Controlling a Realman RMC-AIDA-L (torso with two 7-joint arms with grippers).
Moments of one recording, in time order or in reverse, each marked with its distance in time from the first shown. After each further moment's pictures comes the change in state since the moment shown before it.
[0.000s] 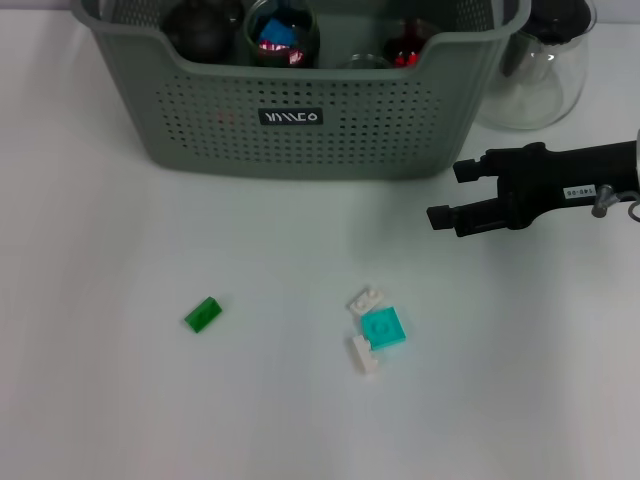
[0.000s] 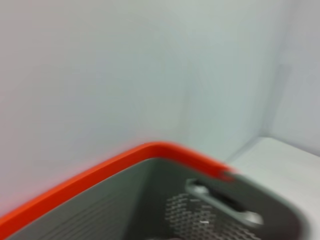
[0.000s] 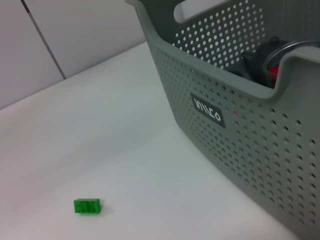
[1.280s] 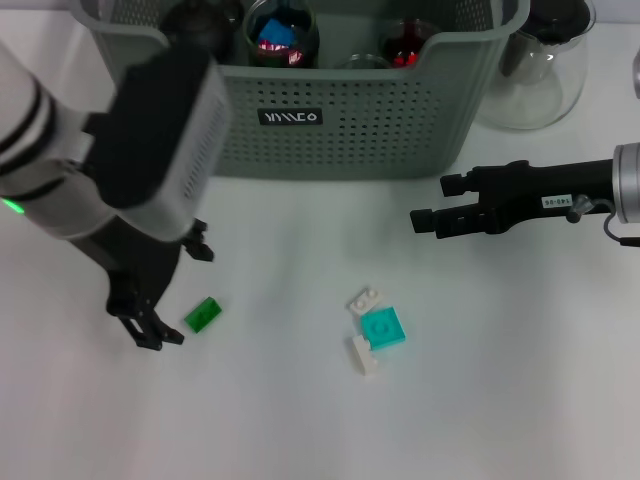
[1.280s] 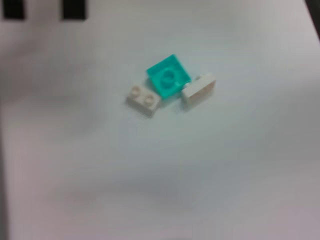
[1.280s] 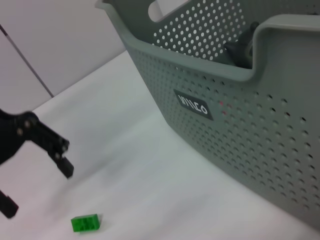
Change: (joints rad) left arm 0.172 -0.044 0.448 -0.016 0.387 0.375 0.787; right arm 0.017 0.009 0.034 0.109 0.000 0.071 0.058
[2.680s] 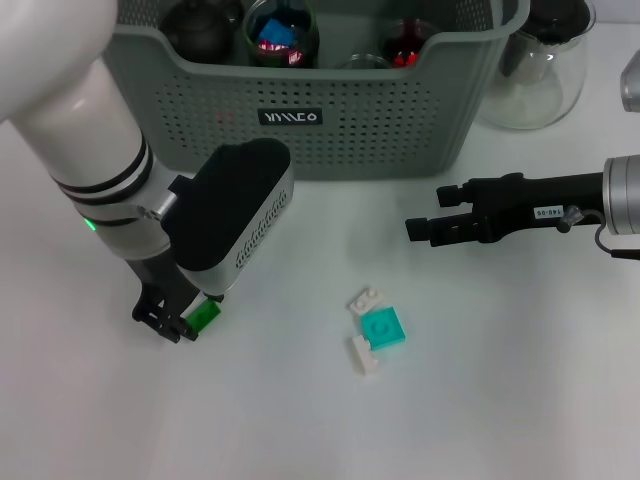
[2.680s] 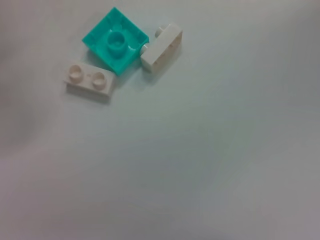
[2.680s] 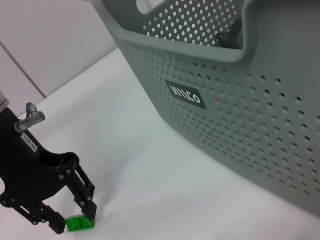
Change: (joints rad) left arm -0.110 0.007 0.173 -0.350 0.065 -0.243 0.138; right arm 0.000 0.003 0.003 0.050 0.000 0.040 -0.003
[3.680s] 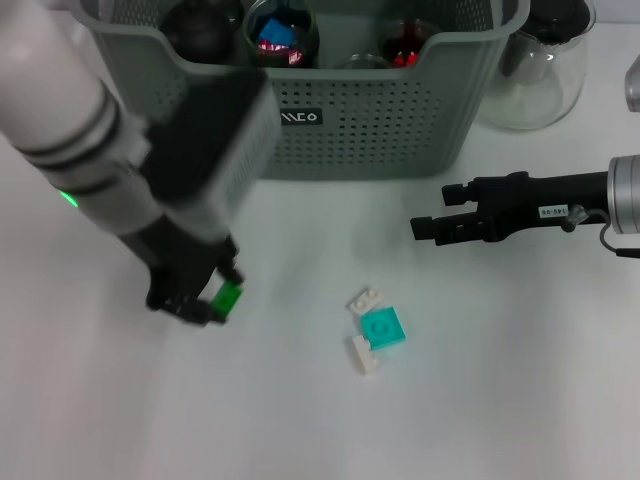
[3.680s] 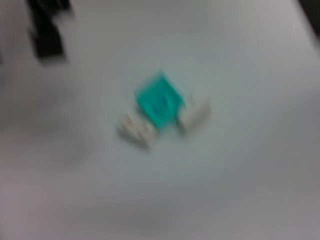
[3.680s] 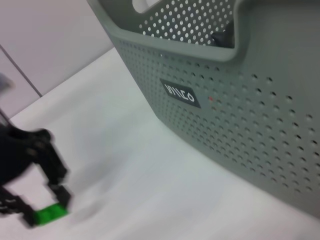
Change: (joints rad) left arm 0.013 -0.003 -0.155 0.150 -0.097 0.152 -0.086; right arm -0.003 -0.006 0.000 0.000 0.000 0.004 -0.006
